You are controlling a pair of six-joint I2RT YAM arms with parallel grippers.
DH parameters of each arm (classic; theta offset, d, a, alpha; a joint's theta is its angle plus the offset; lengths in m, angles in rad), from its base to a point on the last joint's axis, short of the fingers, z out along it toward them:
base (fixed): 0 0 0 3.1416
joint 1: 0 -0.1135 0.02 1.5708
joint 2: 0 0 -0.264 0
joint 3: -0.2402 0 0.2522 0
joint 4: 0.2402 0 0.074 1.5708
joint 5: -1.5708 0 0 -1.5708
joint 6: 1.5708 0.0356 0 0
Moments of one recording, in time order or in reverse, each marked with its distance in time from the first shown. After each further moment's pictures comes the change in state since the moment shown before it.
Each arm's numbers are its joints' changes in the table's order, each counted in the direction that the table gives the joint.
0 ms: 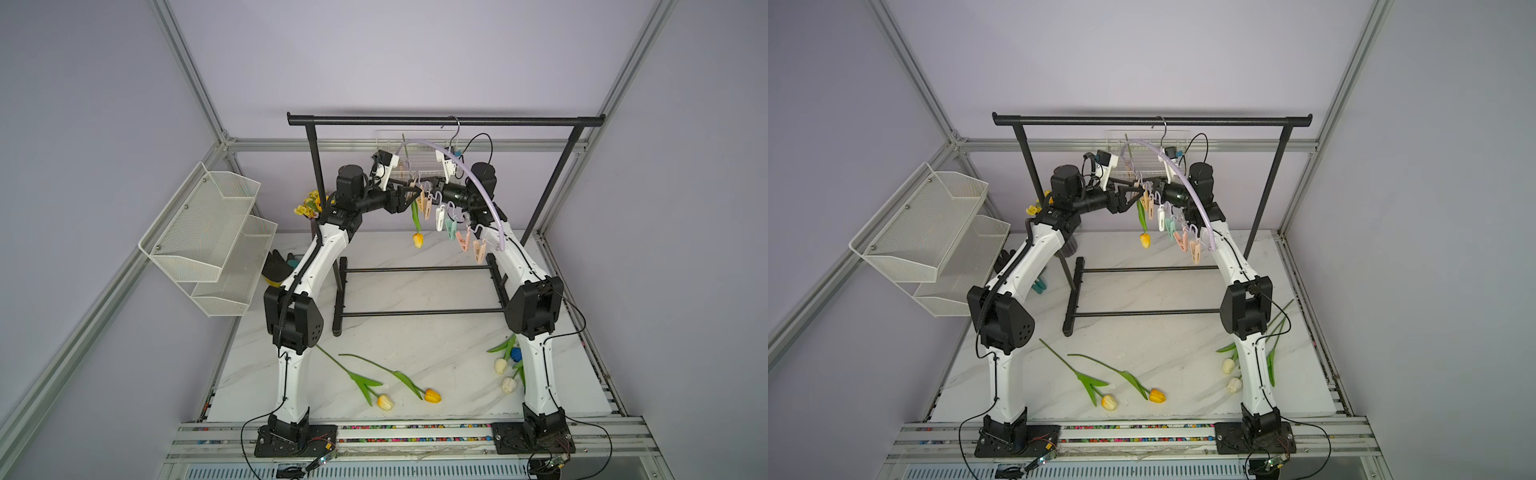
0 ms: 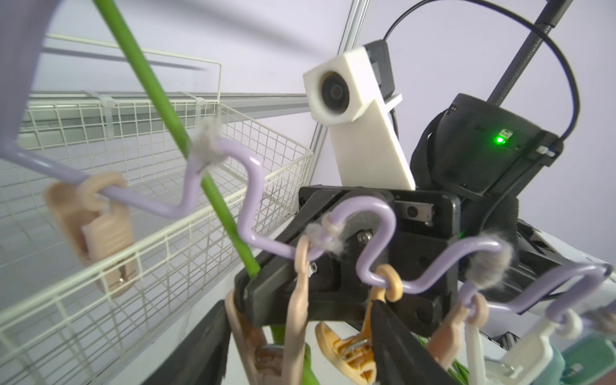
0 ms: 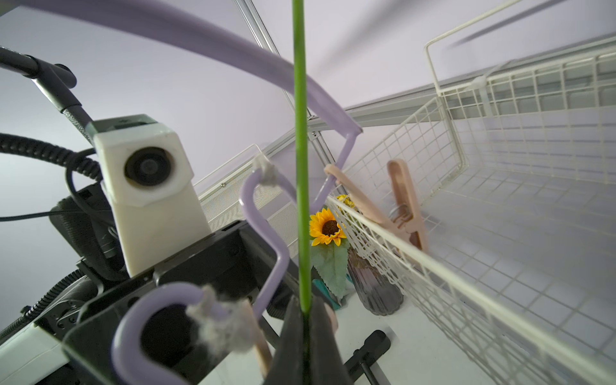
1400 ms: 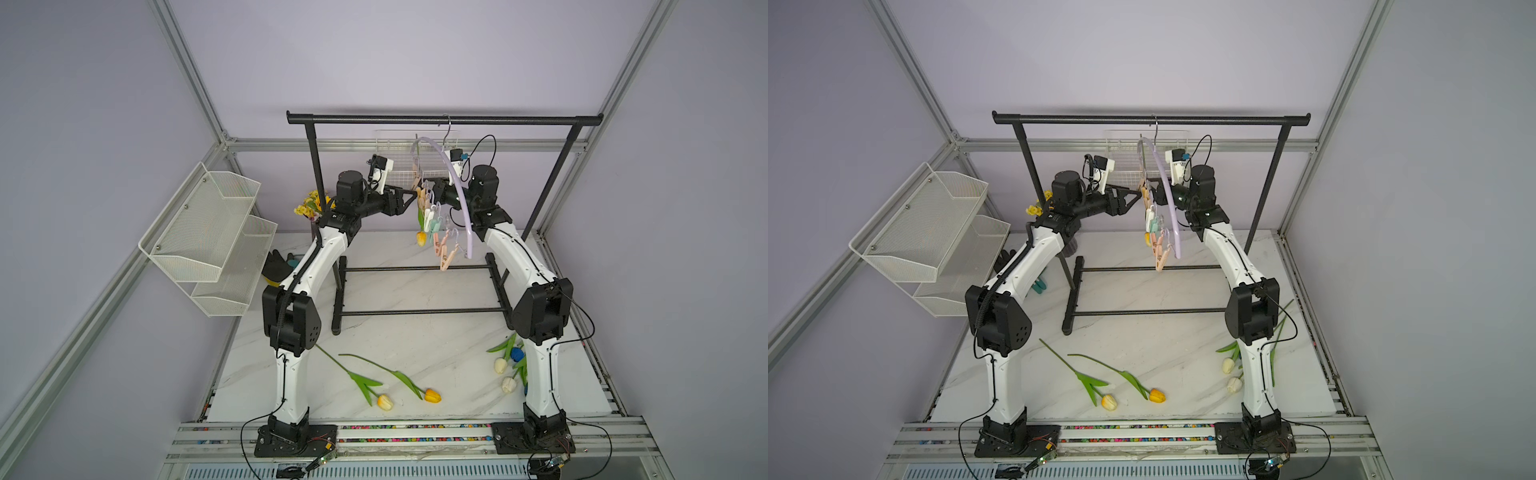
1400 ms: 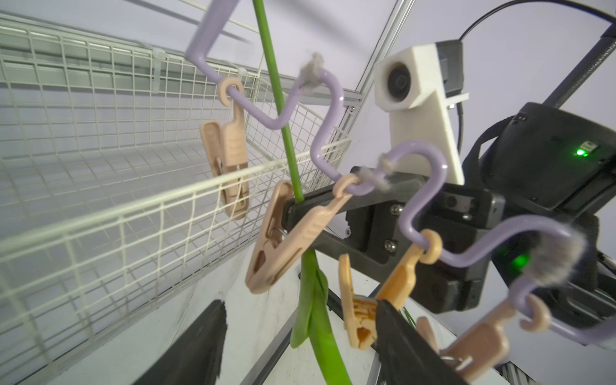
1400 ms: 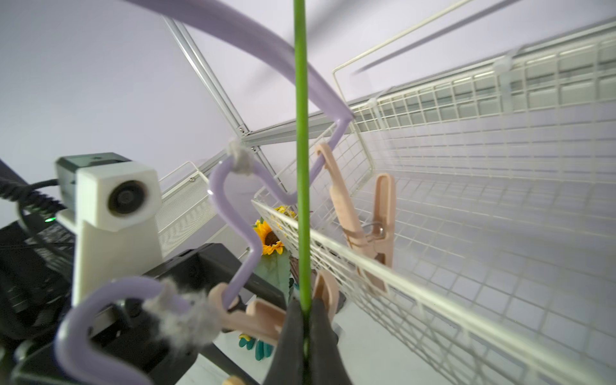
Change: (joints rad) left arm -0.001 -0.034 0.111 -0.039 0.081 -0.083; right arm 0.007 -0.098 0.138 0.082 -0.274 -0.125
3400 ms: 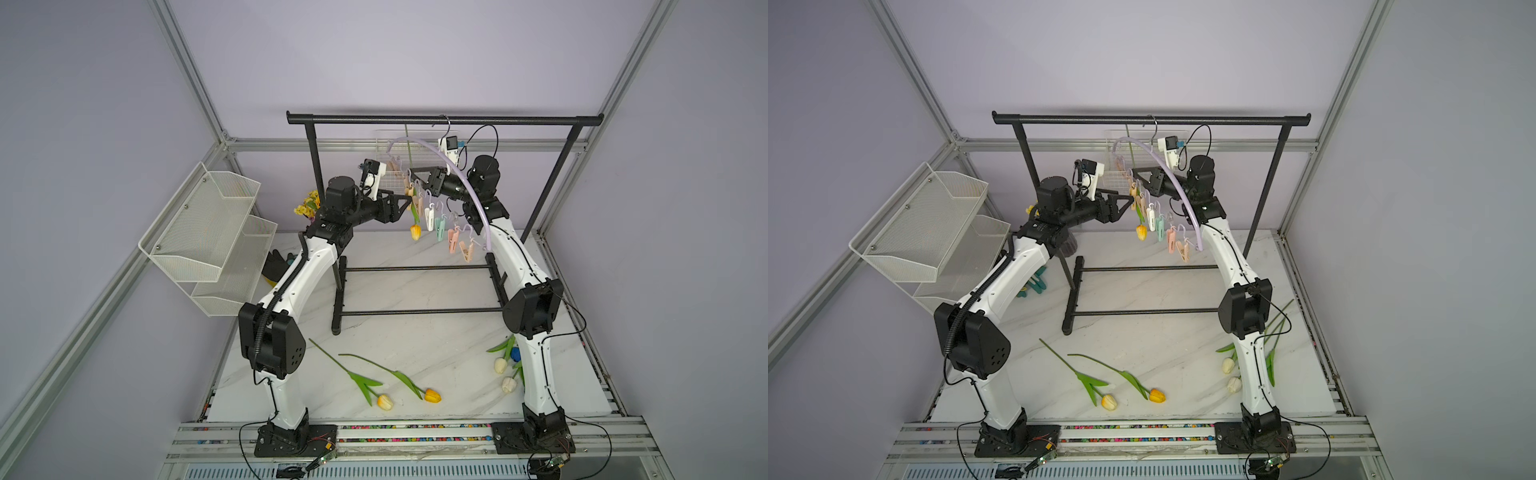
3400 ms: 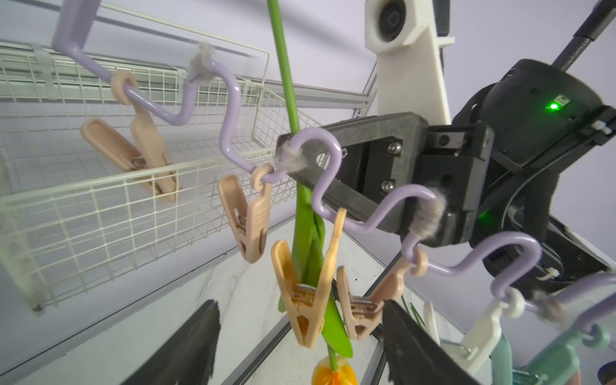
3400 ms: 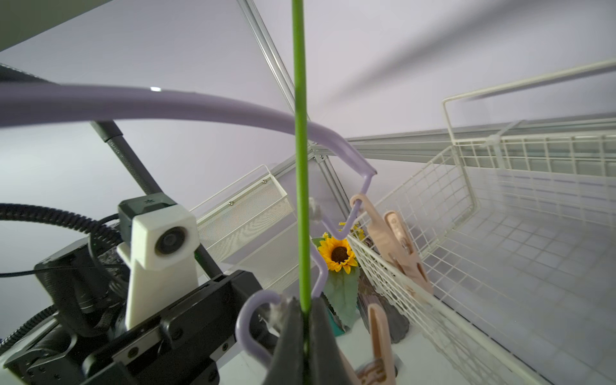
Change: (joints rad) left arm 0.003 -0.236 0.250 0.010 0.105 0.057; right arm -0.025 0.114 -0.255 -0.073 0.243 0.159
